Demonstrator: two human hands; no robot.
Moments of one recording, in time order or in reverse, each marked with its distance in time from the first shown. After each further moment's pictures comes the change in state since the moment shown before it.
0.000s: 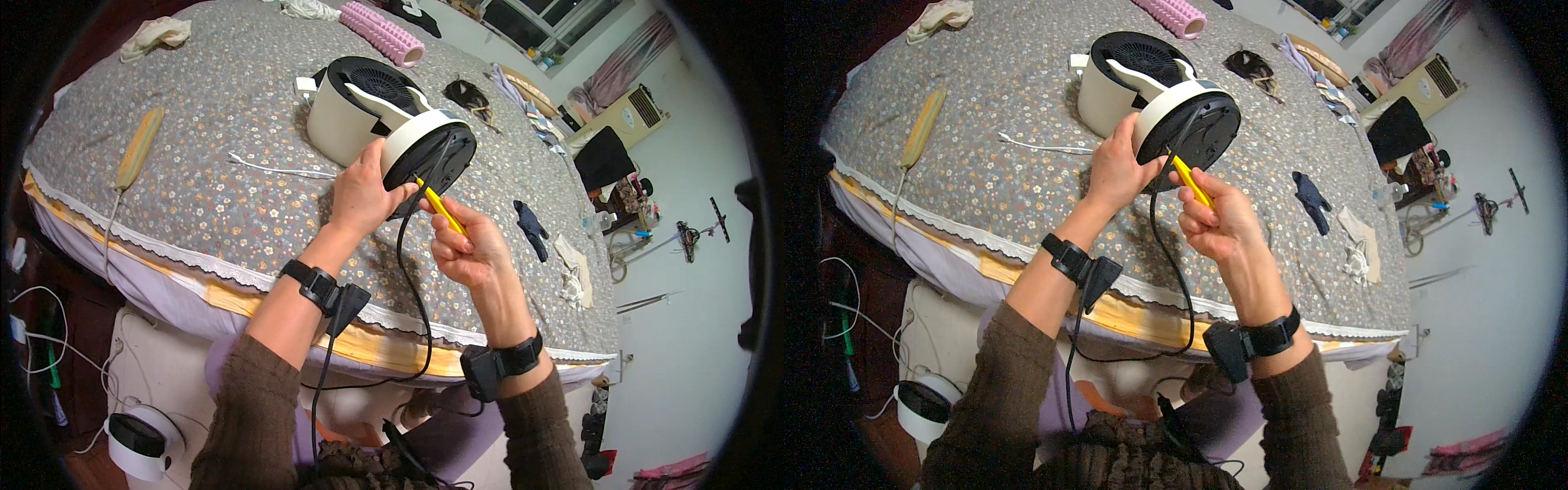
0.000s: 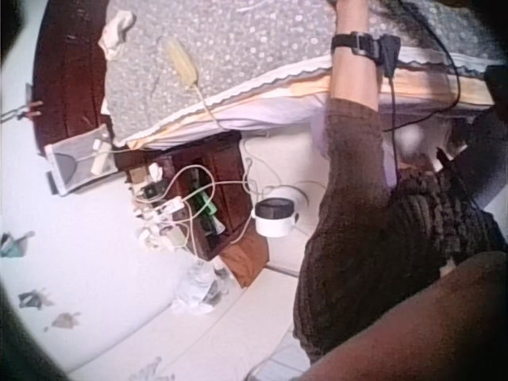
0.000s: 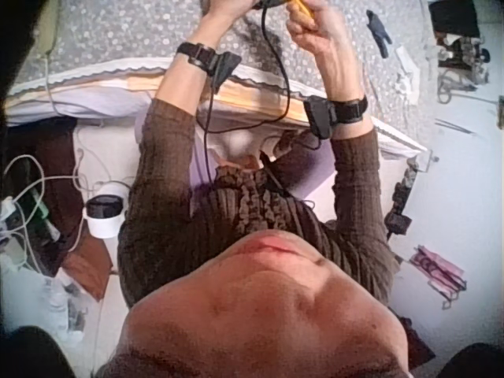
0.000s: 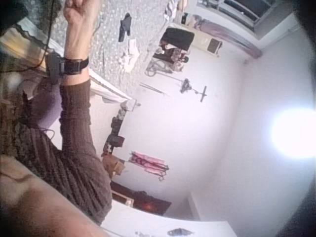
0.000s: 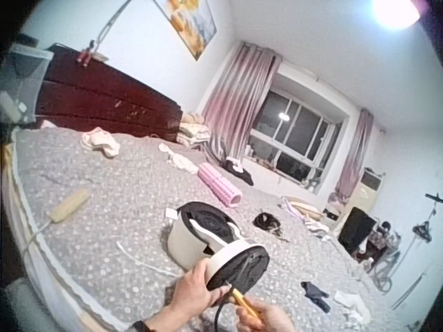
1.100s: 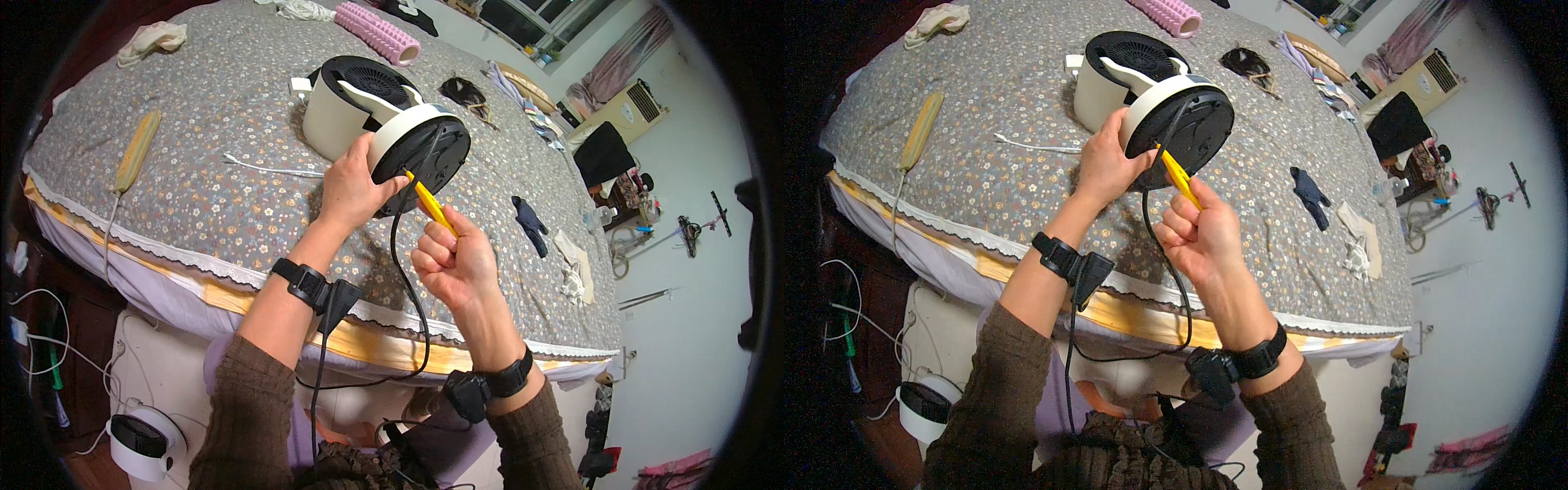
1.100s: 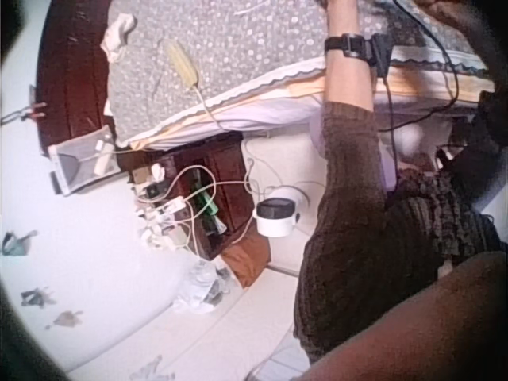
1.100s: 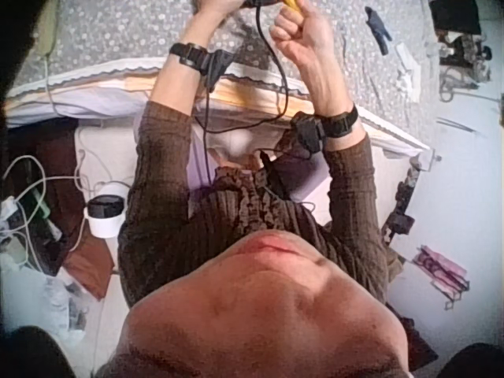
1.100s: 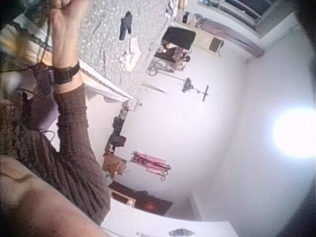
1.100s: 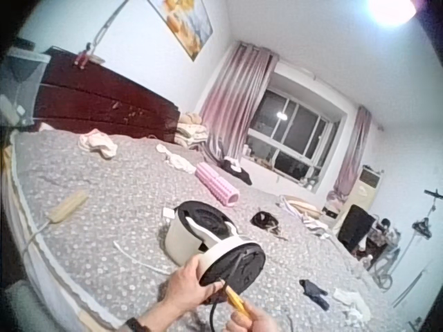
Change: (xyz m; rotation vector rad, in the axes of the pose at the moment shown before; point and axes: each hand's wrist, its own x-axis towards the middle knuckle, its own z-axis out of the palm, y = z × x) left_hand 0.002 0.002 -0.007 -0.027 0.001 -0.047; right_hand -0.018 0.031 0.017 0.204 0.079 -0.133
